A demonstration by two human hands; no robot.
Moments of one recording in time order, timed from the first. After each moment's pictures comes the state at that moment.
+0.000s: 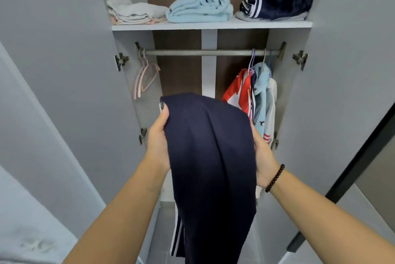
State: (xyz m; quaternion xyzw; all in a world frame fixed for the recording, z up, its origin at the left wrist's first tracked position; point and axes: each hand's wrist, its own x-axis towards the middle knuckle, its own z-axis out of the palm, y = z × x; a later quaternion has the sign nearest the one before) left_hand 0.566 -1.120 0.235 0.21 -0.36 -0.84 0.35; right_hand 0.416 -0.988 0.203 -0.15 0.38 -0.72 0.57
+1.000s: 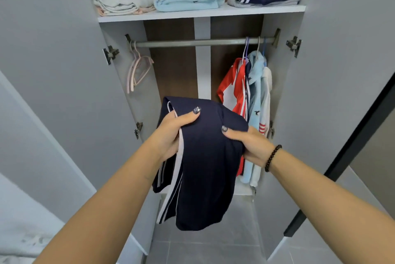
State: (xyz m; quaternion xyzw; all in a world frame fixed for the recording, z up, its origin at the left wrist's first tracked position) left_hand 0.543 -1.114 0.236 0.22 -0.52 -0.79 0.26; right_hand 0.389 -0.991 0.198 -0.27 0.51 -0.66 0.47
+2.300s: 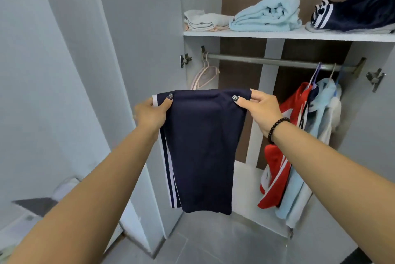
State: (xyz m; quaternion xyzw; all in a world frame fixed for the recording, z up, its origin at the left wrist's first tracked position) left_hand 0.635 -1.124 0.262 0.52 -0.50 -0.40 0.56; right_hand 0.387 -1.059 0.267 -0.49 0.54 -0.63 0.27
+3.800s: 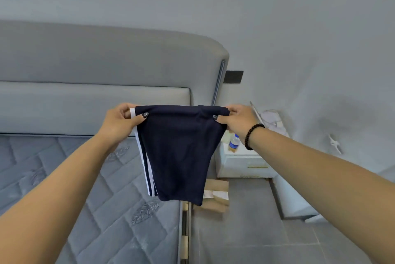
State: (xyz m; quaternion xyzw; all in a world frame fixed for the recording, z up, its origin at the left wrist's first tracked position) left_hand 1.363 -0.692 0.122 0.75 -0.20 -0.22 0.59; right_hand 1.171 -0.913 0.132 -0.68 0.38 -0.18 0.60
